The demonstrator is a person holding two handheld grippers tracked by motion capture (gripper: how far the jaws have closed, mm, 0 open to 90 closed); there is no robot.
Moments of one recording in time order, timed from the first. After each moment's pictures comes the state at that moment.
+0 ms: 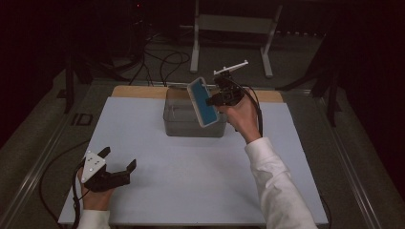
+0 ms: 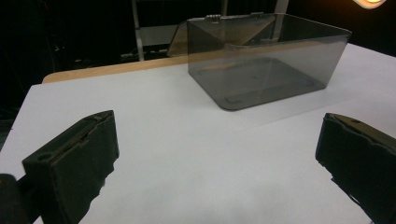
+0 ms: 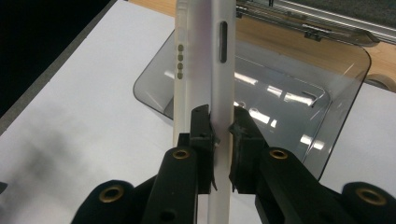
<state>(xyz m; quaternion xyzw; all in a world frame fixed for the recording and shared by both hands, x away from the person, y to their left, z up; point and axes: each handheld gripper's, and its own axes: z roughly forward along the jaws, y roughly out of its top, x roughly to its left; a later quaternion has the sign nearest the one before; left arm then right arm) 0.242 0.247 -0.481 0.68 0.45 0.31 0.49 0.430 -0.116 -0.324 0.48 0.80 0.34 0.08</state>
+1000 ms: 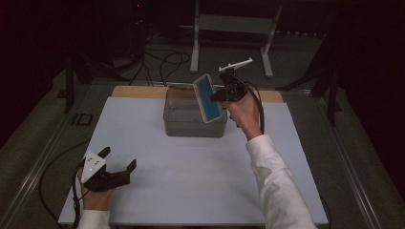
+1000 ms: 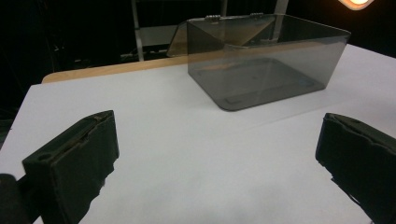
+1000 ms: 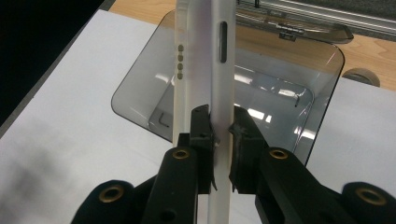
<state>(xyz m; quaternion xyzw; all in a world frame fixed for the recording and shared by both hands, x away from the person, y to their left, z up) 0.242 0.247 -0.481 0.68 0.45 0.31 0.49 0.447 -0.127 -0.328 0.51 0.79 0.34 0.08</state>
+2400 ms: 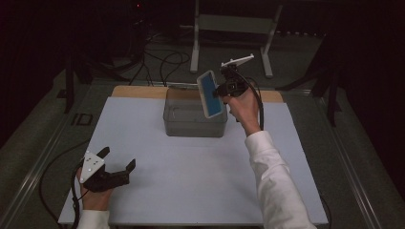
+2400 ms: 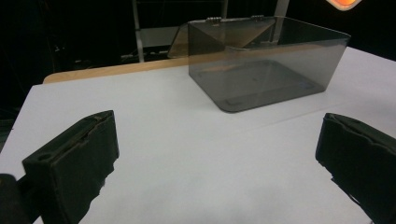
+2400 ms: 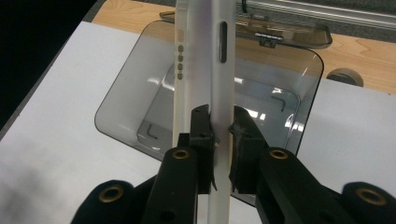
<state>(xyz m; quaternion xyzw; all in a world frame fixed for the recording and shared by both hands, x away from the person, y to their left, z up) 0.241 0.249 -0.481 0.68 0.45 0.31 0.50 0.465 -0.131 -0.328 0.54 0.77 0.33 0.08</state>
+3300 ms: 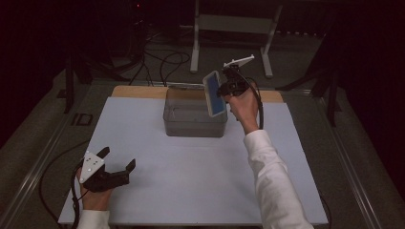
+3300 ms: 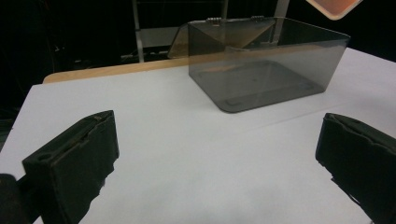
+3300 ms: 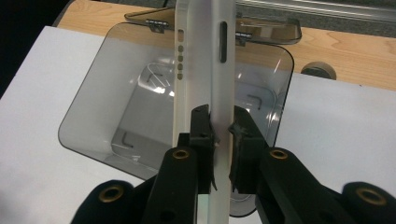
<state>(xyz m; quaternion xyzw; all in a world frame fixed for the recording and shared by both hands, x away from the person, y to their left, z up) 0.241 0.249 -0.481 0.67 0.45 0.31 0.50 0.479 -0.136 -0.340 0.57 0.75 0.30 0.11</state>
